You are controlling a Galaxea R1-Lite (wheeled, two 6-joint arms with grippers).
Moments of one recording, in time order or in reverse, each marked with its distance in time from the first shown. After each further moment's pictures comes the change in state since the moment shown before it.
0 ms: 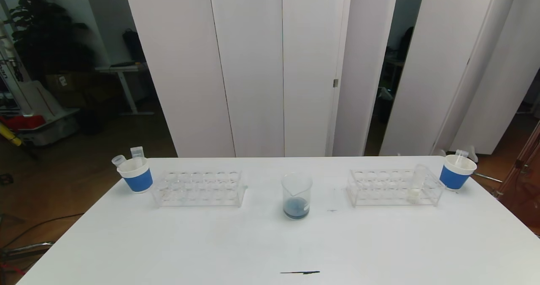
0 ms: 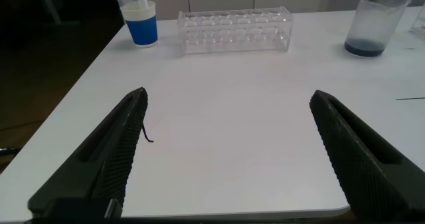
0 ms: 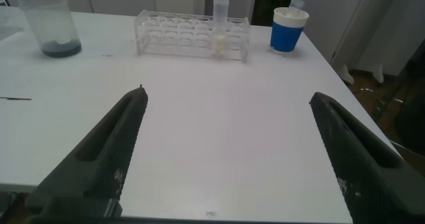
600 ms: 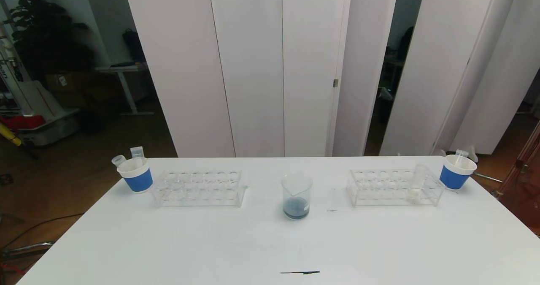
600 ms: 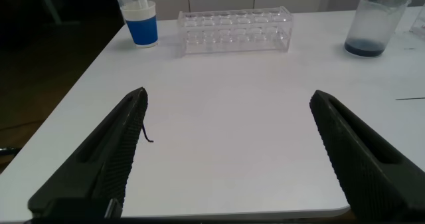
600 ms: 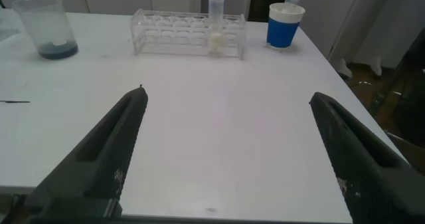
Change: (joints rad) left arm 0.000 0.000 0.000 0.000 0.000 0.000; right arm -0.003 0.000 -0.030 0.042 -0.016 0.017
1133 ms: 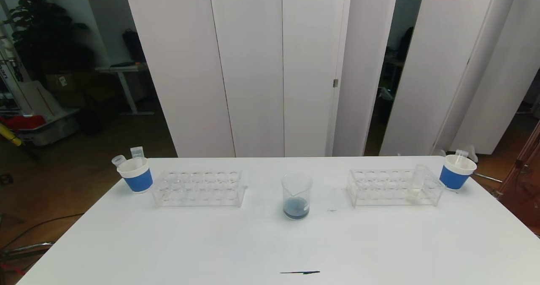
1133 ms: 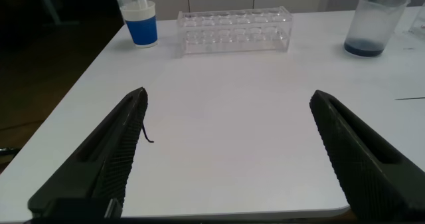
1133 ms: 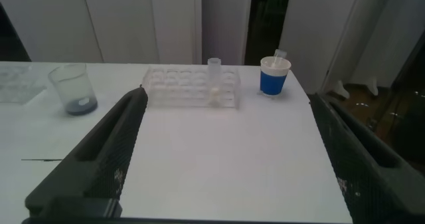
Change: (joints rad) left arm 0.000 0.000 0.000 0.000 0.000 0.000; right arm -0.001 0.266 -0.365 0.036 -0.006 0.034
